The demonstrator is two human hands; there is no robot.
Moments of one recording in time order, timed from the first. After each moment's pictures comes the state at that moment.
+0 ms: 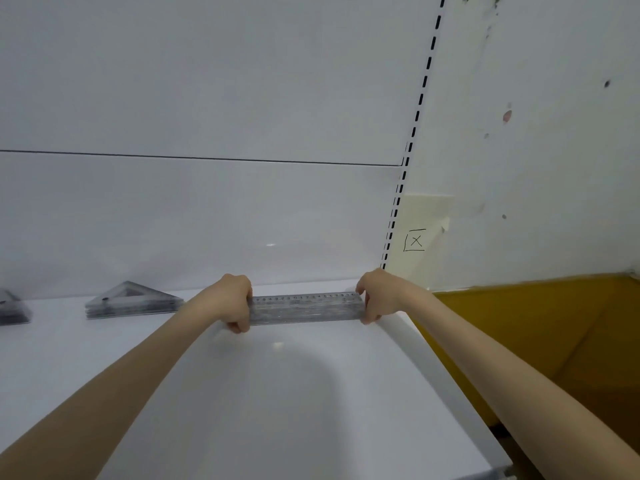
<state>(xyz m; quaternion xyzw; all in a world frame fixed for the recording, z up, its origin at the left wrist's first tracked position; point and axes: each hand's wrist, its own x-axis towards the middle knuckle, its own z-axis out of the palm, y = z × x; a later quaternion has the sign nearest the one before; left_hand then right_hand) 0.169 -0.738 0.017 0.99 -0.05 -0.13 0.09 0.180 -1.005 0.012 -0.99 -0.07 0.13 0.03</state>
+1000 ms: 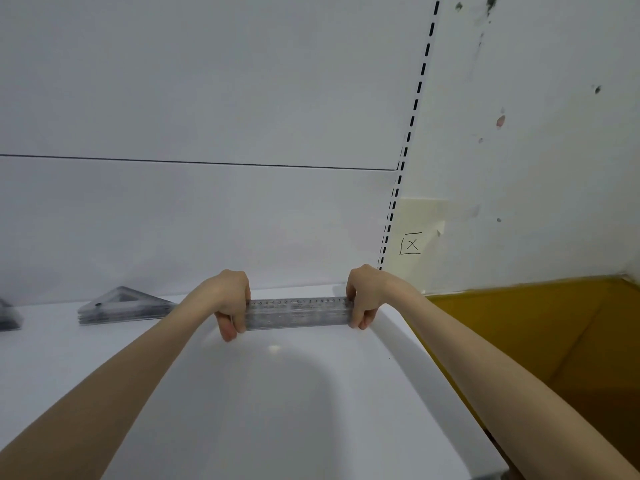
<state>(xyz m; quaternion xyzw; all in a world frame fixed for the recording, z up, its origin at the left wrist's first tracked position) 0.173 -0.746 0.039 0.97 -0.02 -0.21 0.12 0.184 -0.991 0.028 -0.98 -0.05 0.19 0.10</state>
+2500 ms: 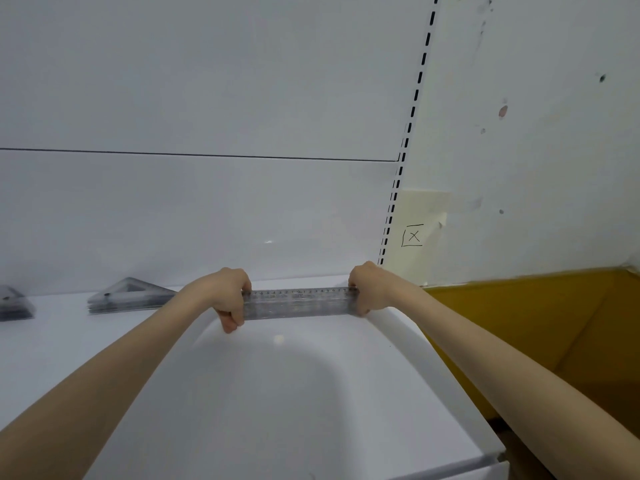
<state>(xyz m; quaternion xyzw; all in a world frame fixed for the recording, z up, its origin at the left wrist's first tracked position) 0.168 -0.735 0.031 0.97 -0.04 -0.20 0.12 0.176 -0.996 0.009 -0.99 -0.11 0.08 0.01</state>
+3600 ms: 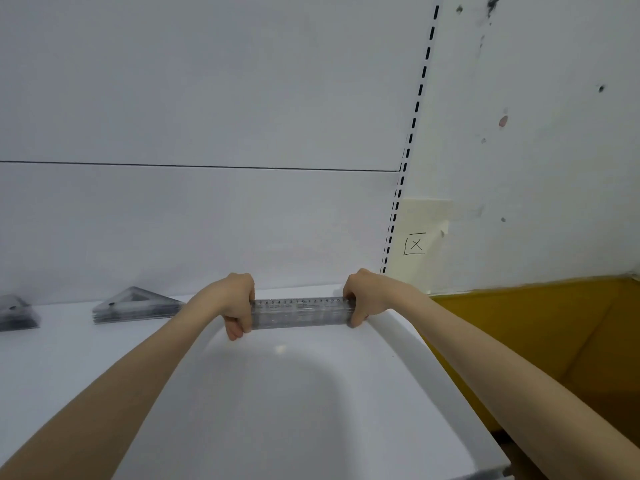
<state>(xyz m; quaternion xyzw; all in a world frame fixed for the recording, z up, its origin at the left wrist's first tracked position) 0.176 -0.738 0.028 0.96 -0.04 -0.21 0.18 0.182 -0.989 0.015 -0.99 -0.13 0.10 0.02</state>
